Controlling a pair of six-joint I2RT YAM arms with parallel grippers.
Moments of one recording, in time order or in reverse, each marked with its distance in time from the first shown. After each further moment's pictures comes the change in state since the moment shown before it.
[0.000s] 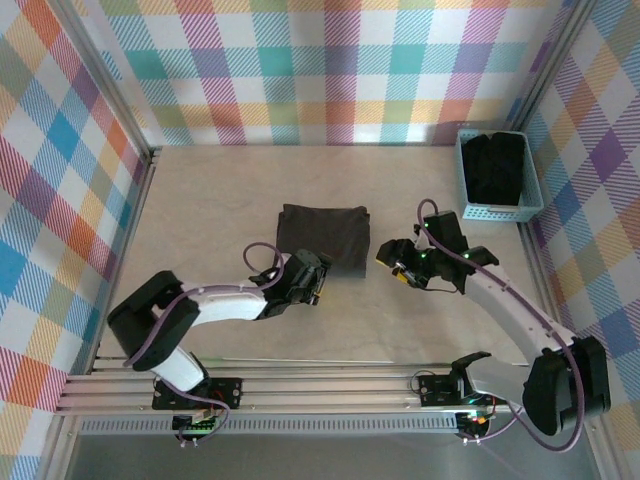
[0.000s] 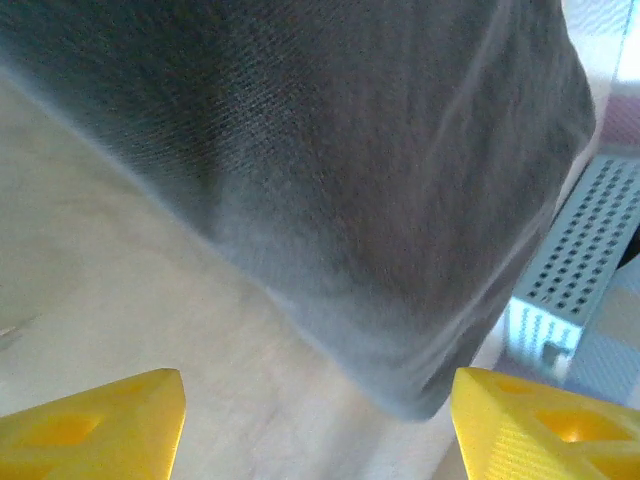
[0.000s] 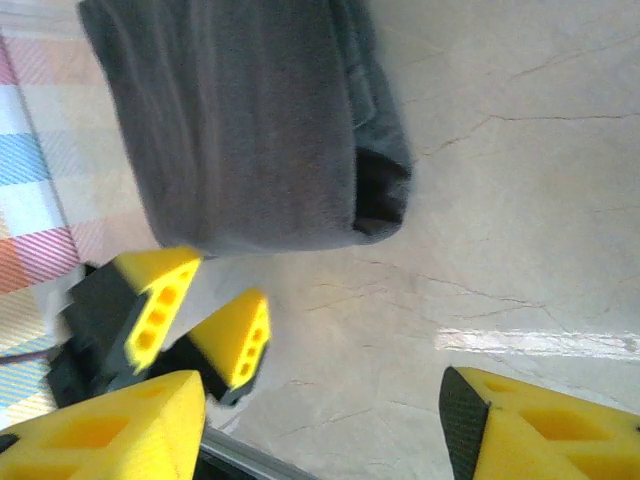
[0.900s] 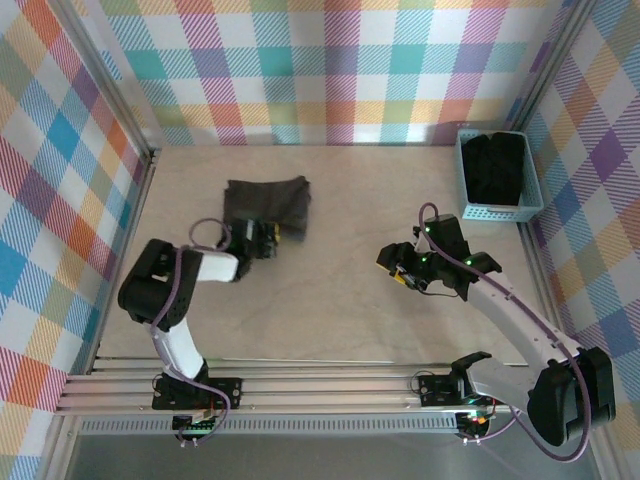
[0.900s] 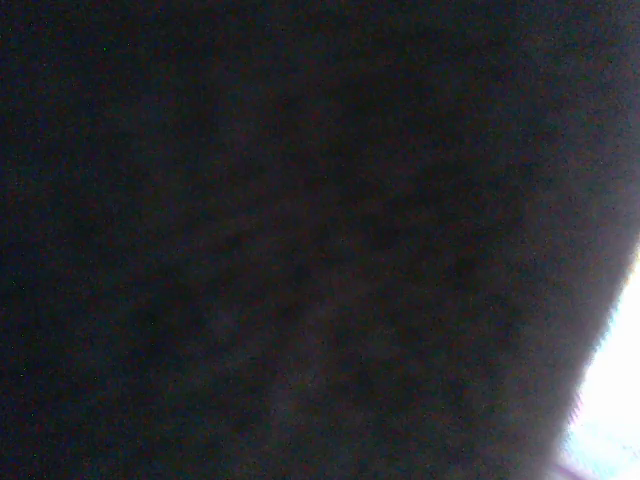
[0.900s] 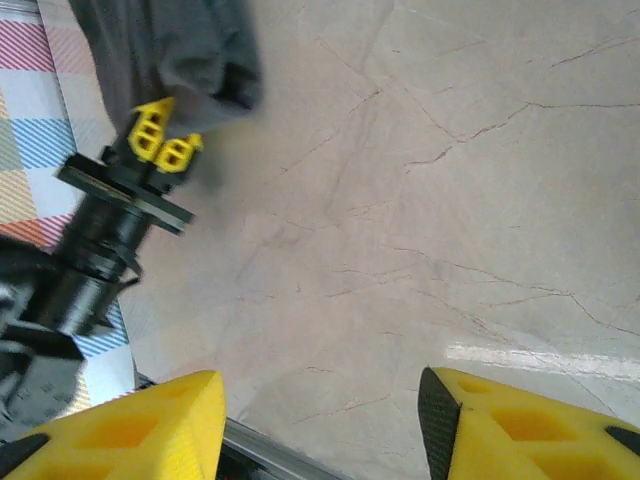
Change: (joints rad) left arm 0.605 0.189 0.076 0.244 0.256 0.082; right arm 0.024 -0.036 -0.028 0.017 -0.005 0.007
